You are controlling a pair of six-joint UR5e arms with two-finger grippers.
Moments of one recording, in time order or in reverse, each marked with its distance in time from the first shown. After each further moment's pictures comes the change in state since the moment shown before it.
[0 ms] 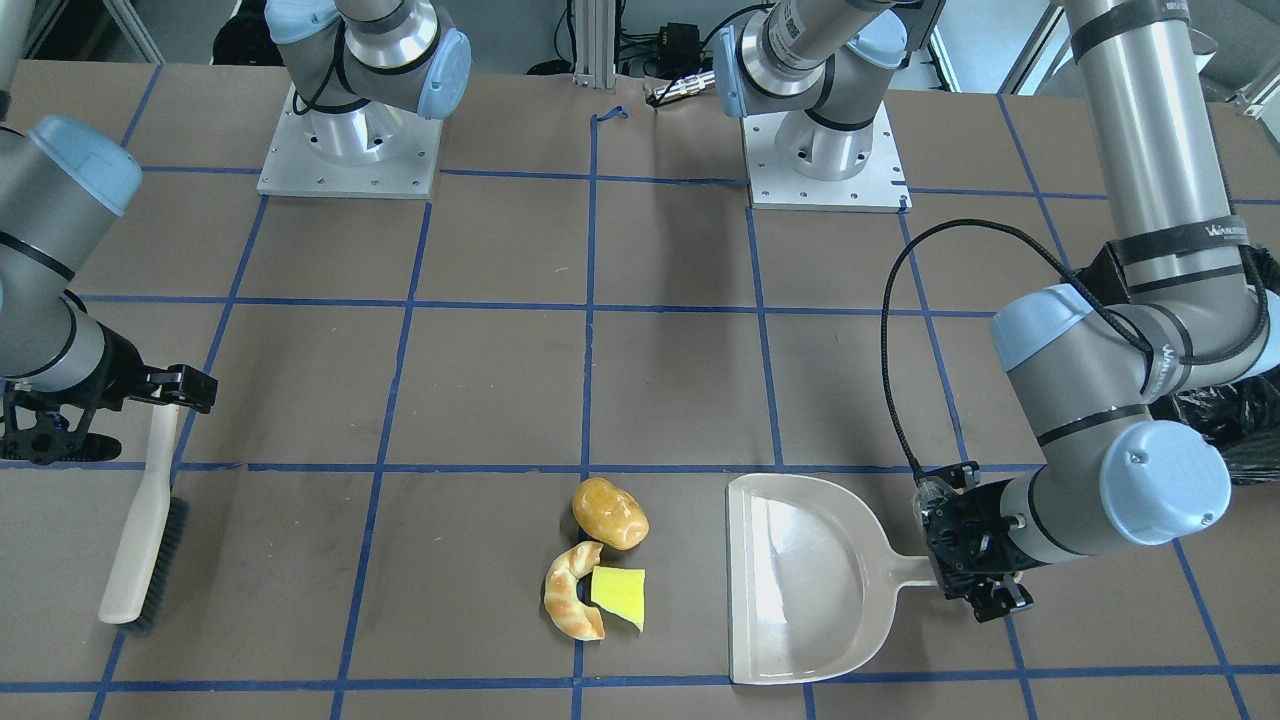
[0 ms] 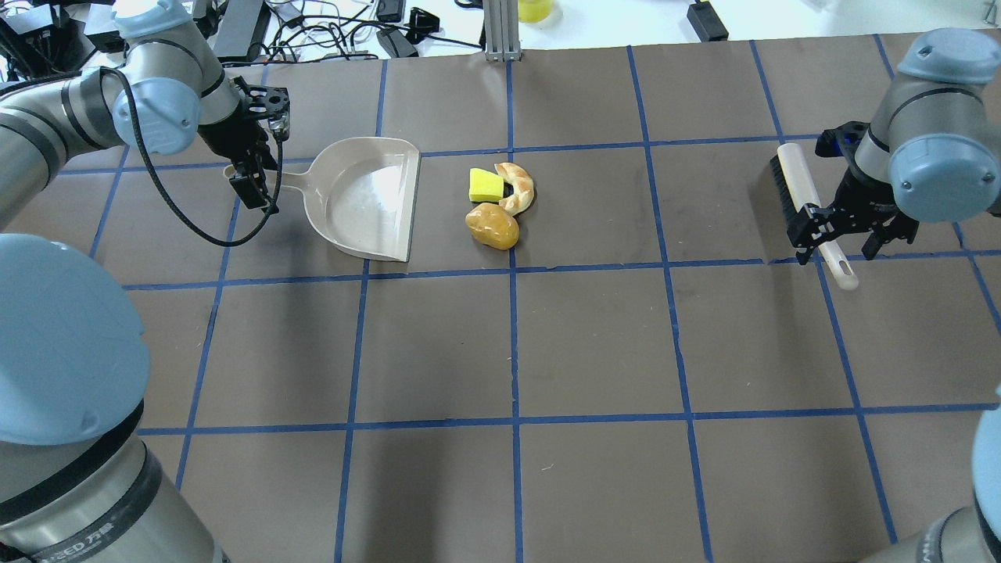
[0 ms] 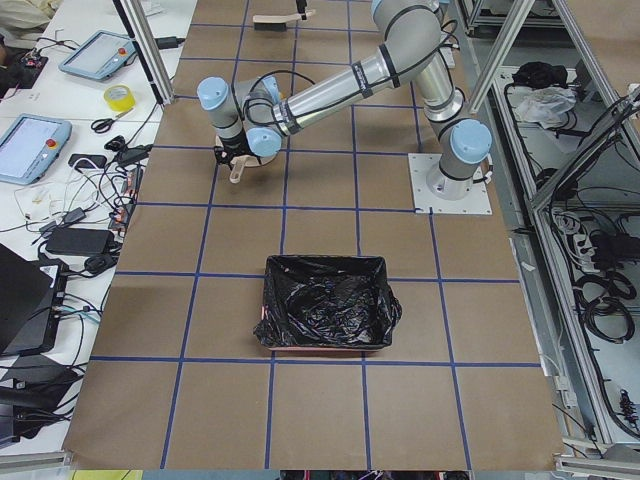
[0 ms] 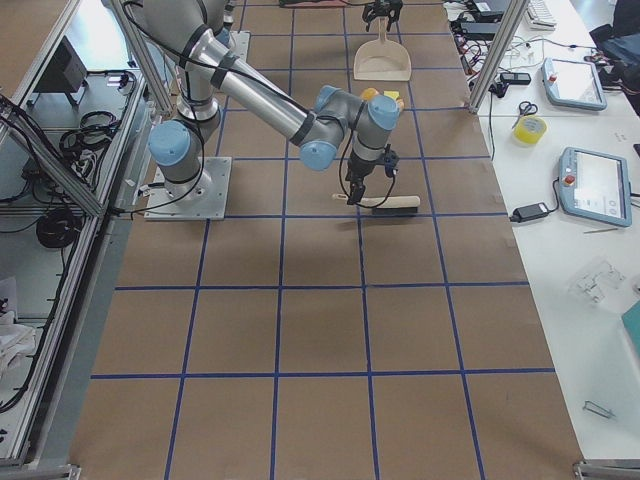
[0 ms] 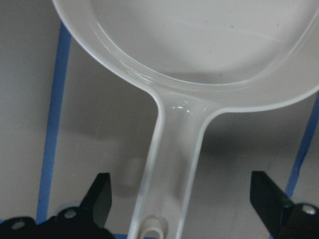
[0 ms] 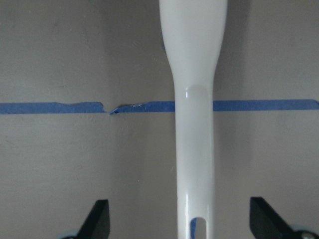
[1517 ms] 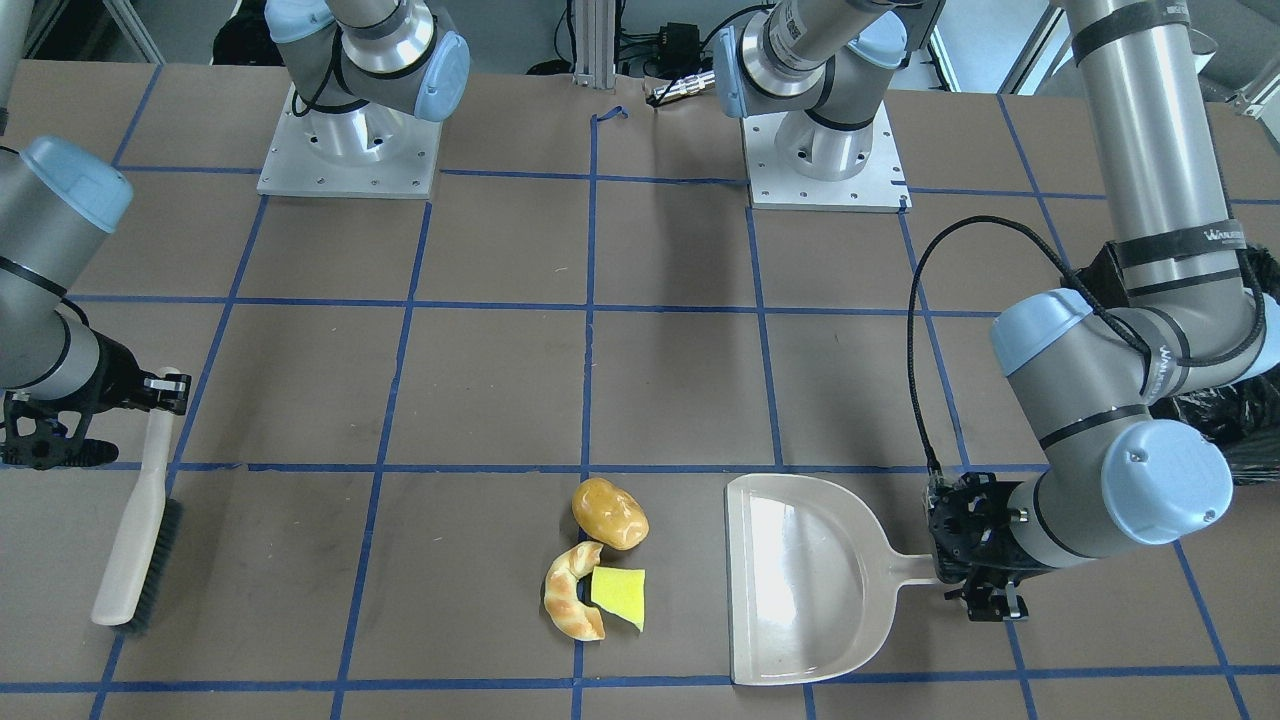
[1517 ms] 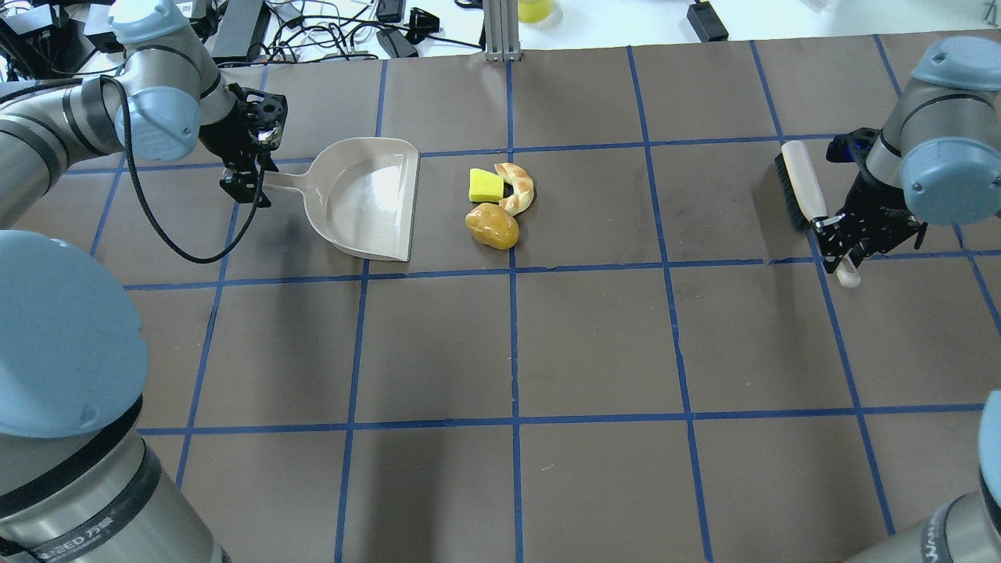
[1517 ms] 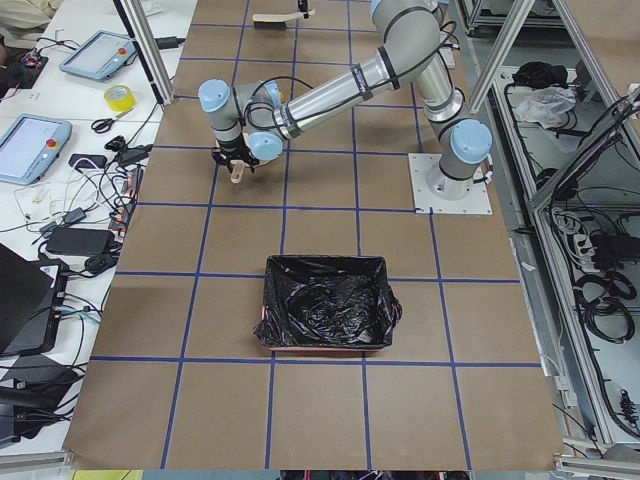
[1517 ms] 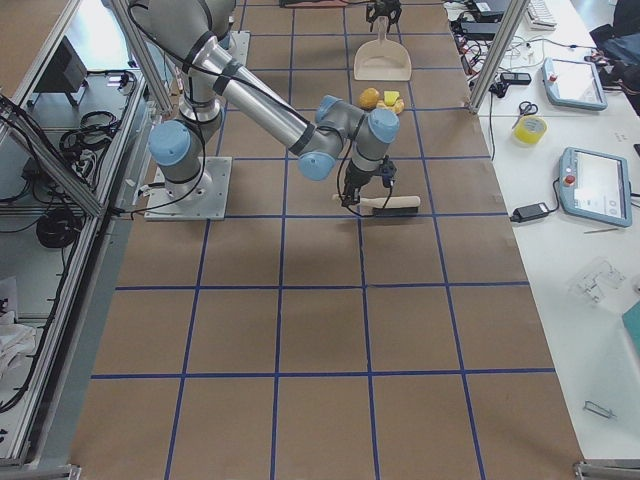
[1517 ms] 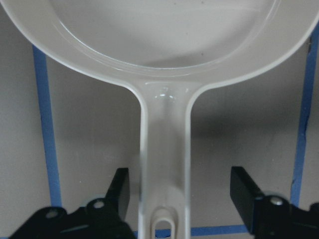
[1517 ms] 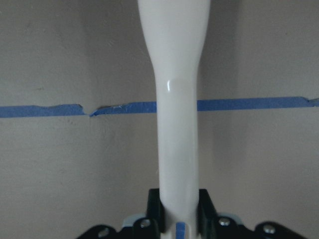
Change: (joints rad) left arm 0.008 -0.006 -0.013 0.082 0.017 0.204; right arm -0.032 0.008 -0.005 -0.005 0.007 -0.003
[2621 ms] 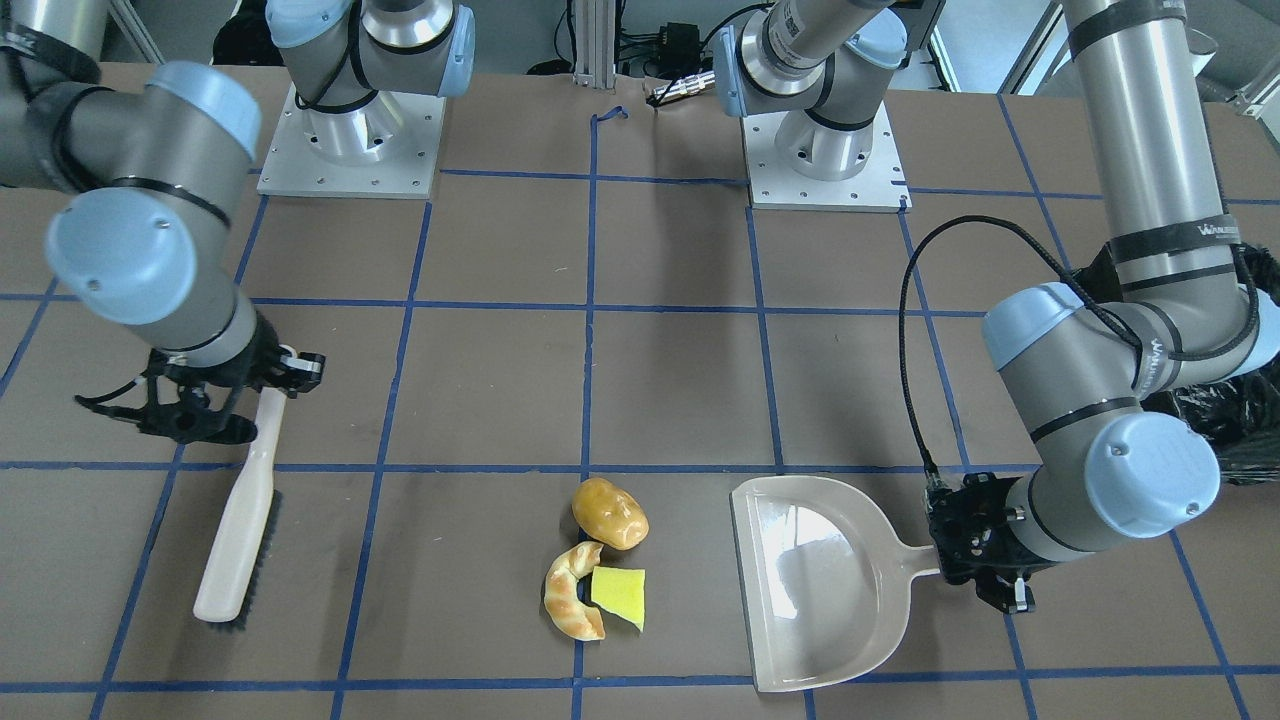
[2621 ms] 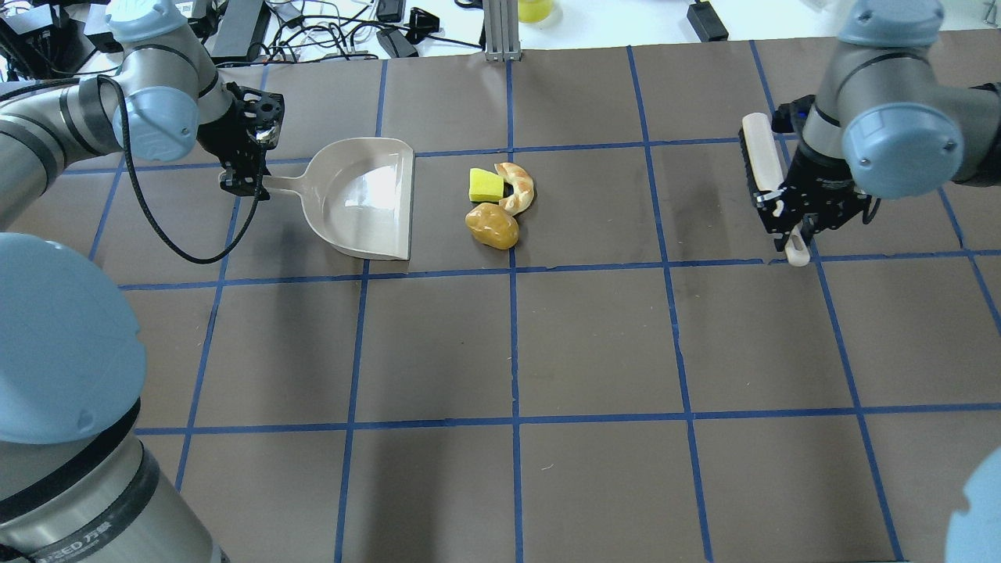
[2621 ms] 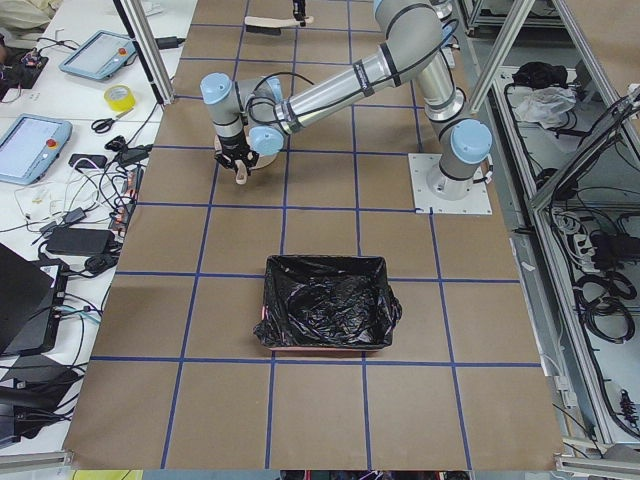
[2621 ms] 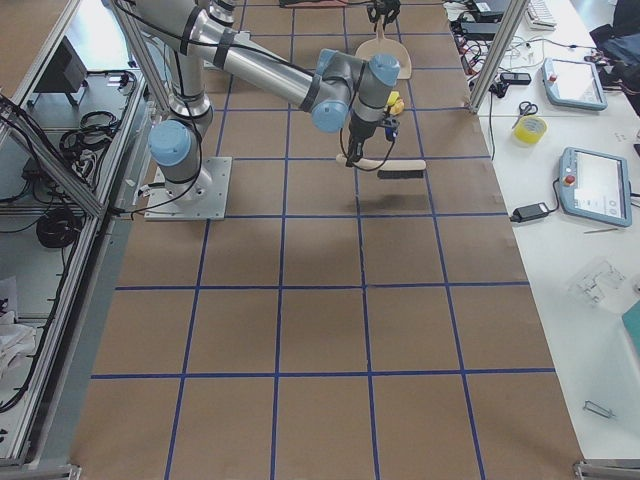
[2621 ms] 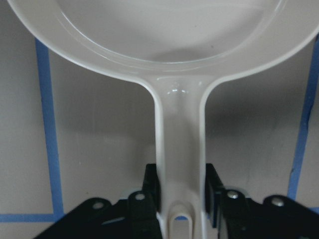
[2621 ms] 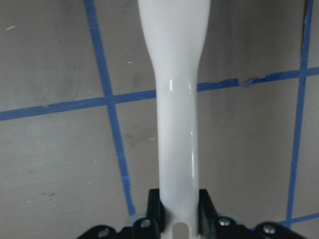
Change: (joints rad) left arm -0.042 0.014 -0.010 0.010 0.127 -0.122; right arm 0.414 -0.081 -0.104 0.200 -0.013 0.537
